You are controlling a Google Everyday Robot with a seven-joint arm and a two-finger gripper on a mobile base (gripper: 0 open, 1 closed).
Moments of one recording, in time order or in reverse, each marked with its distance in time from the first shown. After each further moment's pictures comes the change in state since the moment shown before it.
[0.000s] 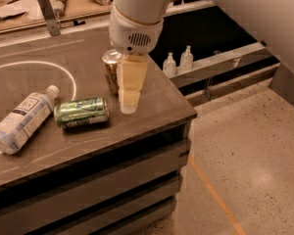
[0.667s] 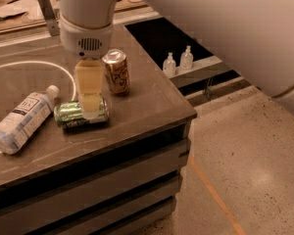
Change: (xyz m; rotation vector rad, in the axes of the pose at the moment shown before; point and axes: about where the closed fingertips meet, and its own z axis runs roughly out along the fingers) arm -0.075 -0.002 0.029 -0.052 -0.002 -0.112
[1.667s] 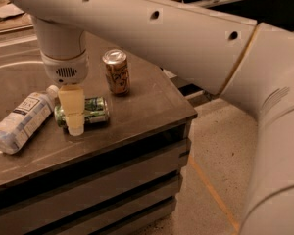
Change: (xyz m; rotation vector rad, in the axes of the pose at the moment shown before) arm -0.017 -0.009 0.074 -0.056 0.133 0.063
